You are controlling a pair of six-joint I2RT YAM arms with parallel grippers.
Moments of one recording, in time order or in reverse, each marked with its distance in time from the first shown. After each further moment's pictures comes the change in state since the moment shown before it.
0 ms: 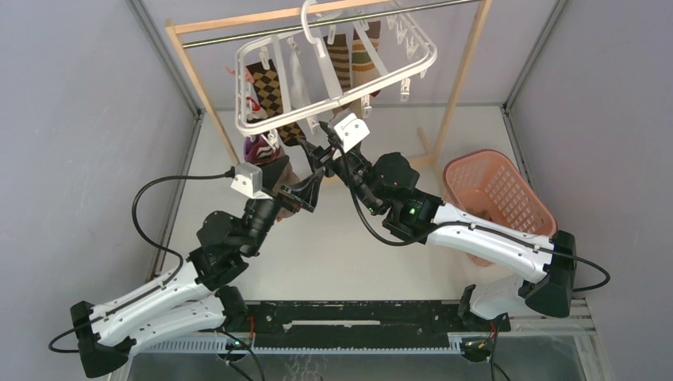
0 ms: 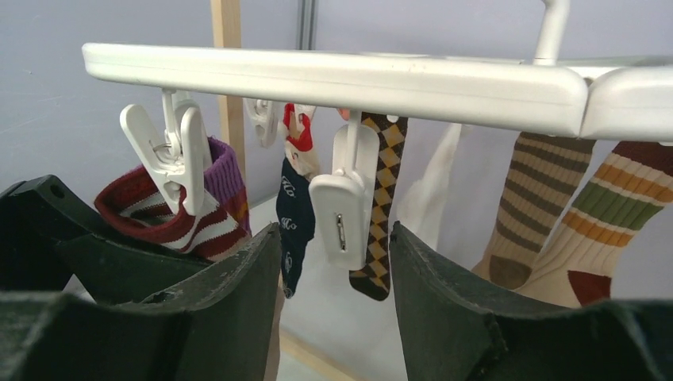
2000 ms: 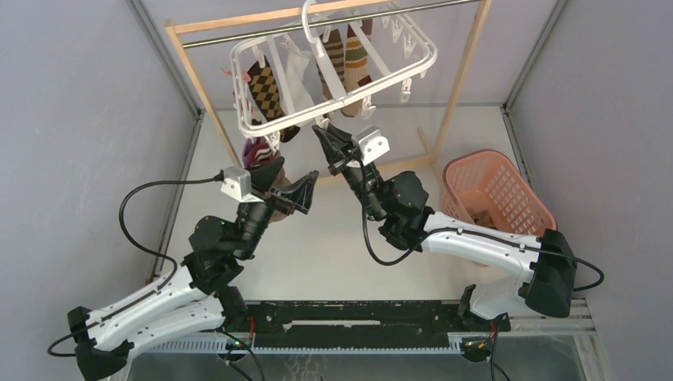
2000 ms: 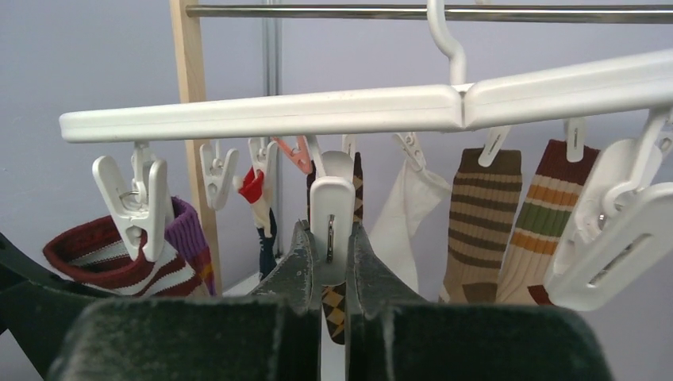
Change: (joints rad) left arm 0.000 -0.051 -0.020 0.008 -0.011 -0.024; right arm -0.010 -0.001 -0.193 0.476 0.053 -0.068
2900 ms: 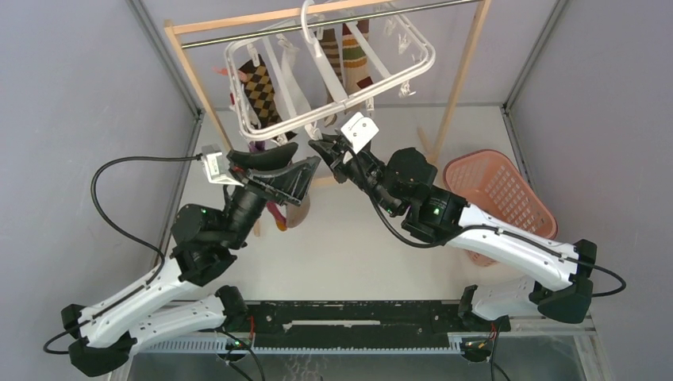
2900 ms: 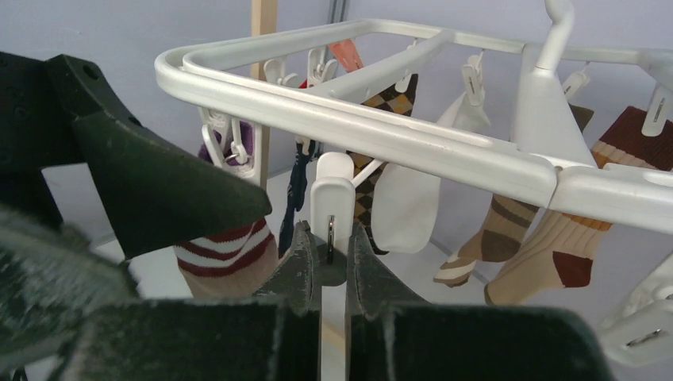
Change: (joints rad) left arm 0.000 0.066 0.196 -0.026 0.183 -0.327; right arm 0.026 -0.079 0.260 -0.709 -0.121 0.064
